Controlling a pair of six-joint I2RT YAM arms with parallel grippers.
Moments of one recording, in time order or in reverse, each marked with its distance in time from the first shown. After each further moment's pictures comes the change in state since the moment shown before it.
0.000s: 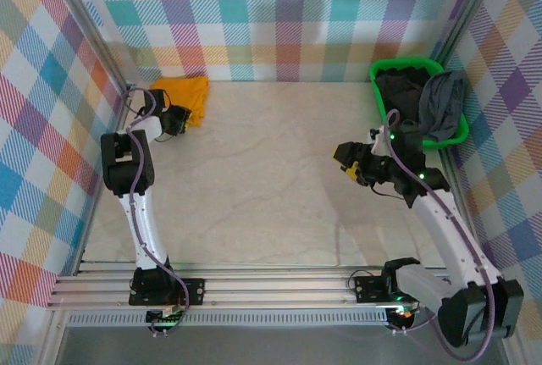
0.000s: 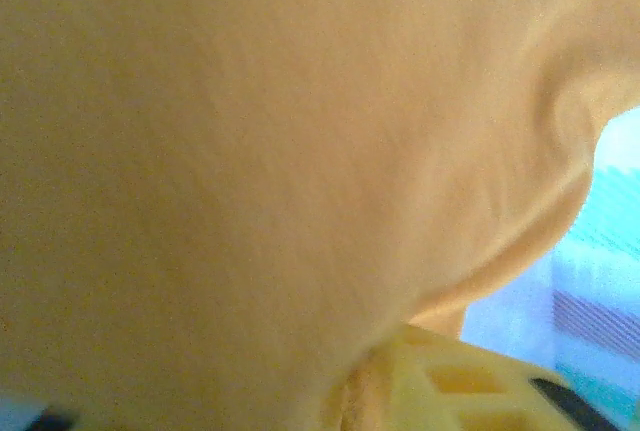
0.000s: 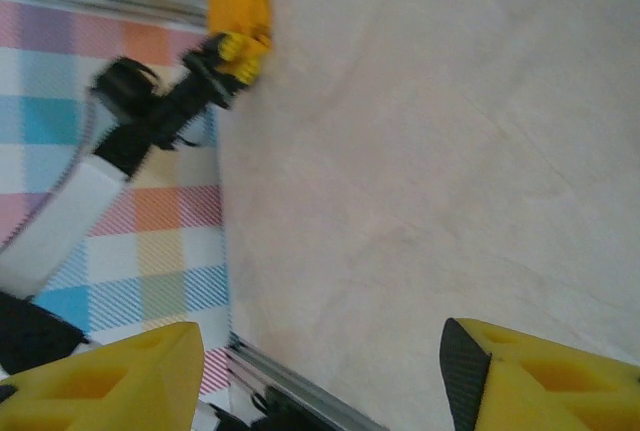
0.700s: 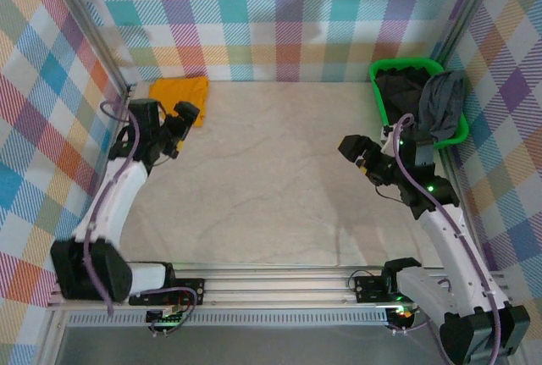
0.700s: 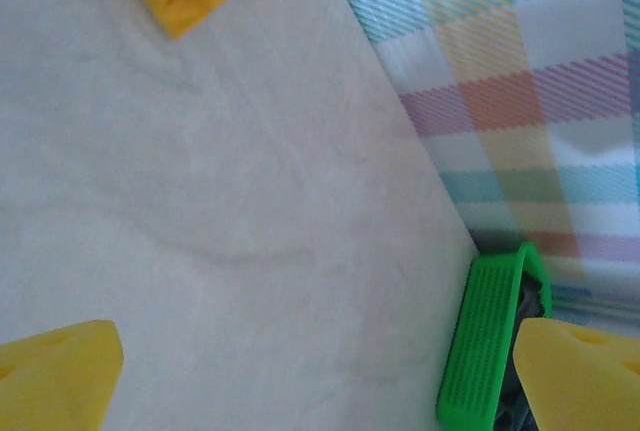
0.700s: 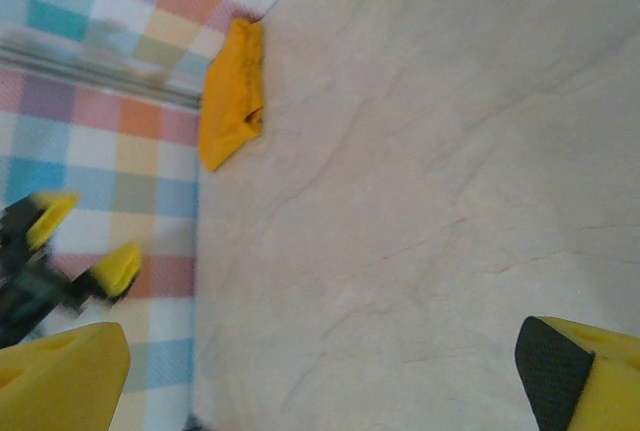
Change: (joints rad) left arm -0.178 -1.036 -0.508 -0.357 -0.174 0.047; right arm 0.000 -0.099 0.010 -0.049 0.228 -0.046
